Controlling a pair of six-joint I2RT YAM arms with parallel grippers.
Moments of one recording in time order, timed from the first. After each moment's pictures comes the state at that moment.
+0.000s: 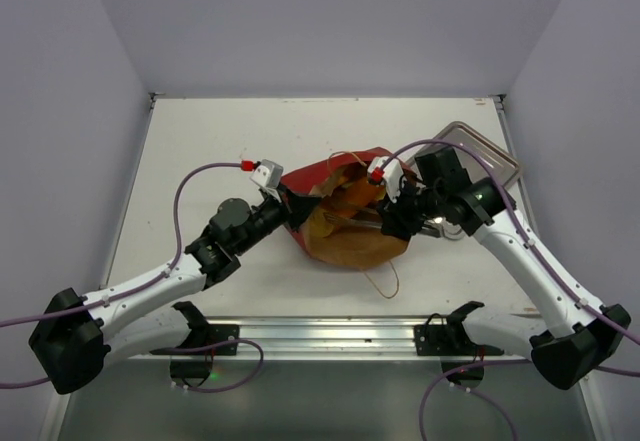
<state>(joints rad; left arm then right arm) -0.79 1.02 0.54 0.47 0.04 -0.45 0.52 1.13 1.18 -0.98 -0.38 -0.40</state>
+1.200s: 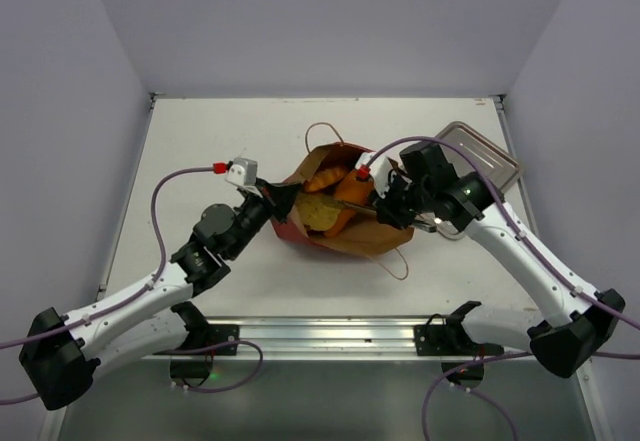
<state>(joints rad) -0.79 0.90 0.53 0.44 -0.18 -0.46 0.60 1.20 1.23 -0.94 -0.25 -0.39</state>
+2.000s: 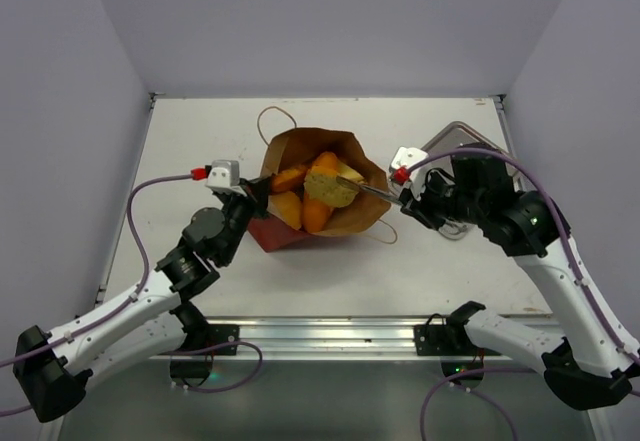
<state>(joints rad) -0.79 0.78 0.55 0.26 -0.50 -0.32 0.57 1.00 1.39 -1.08 -0.22 -0.46</state>
